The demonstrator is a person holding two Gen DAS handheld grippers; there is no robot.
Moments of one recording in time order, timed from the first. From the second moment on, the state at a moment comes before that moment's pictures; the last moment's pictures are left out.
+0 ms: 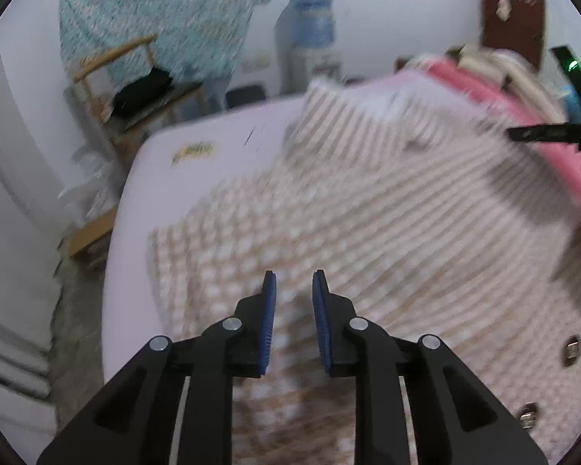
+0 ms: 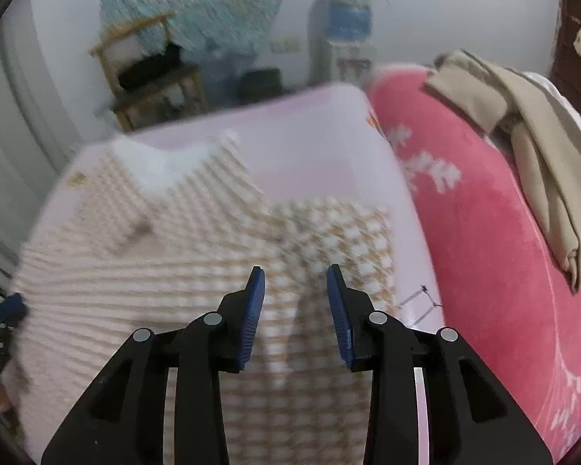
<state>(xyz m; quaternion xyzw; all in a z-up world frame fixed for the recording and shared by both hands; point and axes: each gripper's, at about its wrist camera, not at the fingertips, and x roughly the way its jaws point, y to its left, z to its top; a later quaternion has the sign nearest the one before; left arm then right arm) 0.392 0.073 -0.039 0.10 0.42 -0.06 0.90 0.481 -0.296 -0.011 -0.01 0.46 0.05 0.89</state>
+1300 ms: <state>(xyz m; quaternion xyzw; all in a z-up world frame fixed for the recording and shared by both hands) 0.131 0.025 -0.027 0.09 0.45 -0.07 0.89 0.106 -0.255 -0.006 0.01 0.45 0.09 0.89</state>
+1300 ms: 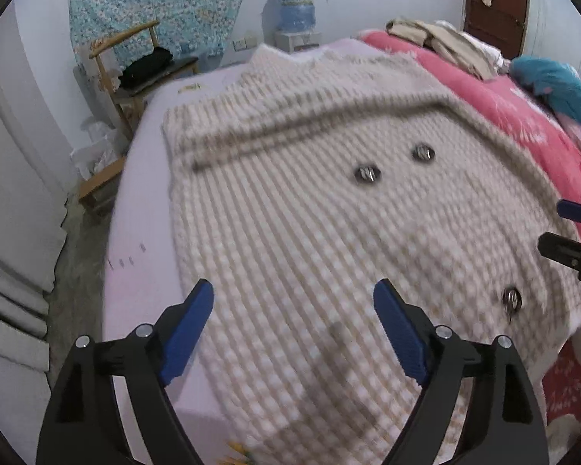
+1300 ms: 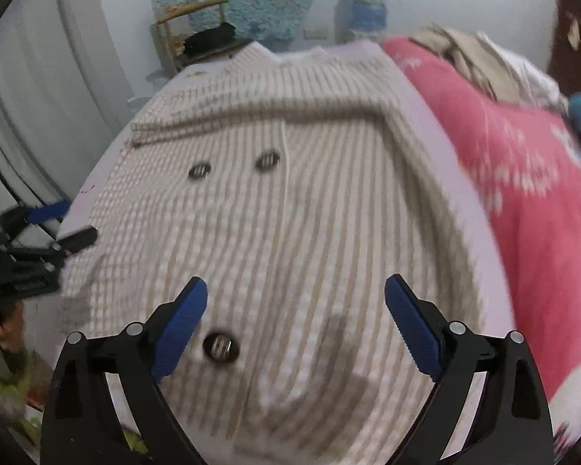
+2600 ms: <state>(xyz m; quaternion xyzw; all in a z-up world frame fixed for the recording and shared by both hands) 0.111 0.034 -0.067 0.05 0.51 -0.05 0.86 0.083 -0.260 -0.056 0.00 0.49 0.05 0.87</state>
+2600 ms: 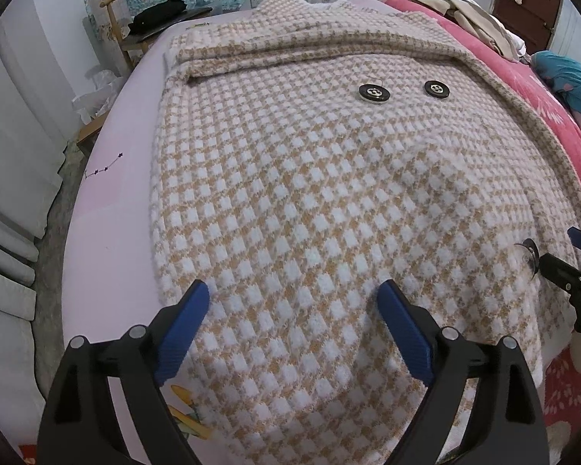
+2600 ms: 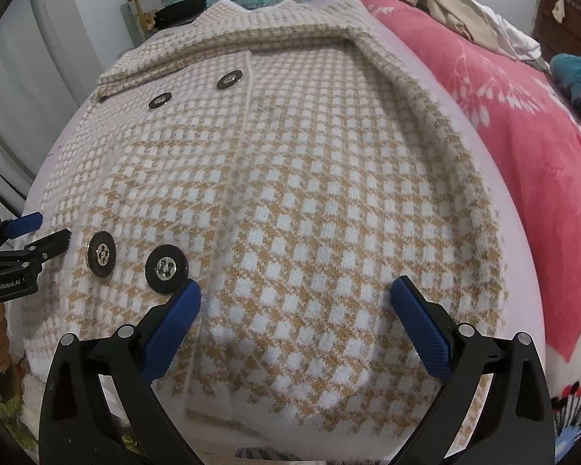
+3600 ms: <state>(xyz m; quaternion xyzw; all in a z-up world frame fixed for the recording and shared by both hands) 0.112 0.033 -0.069 0.05 0.51 -0.05 0.86 0.083 -0.264 -0.056 0.00 0.49 0.05 0.87</state>
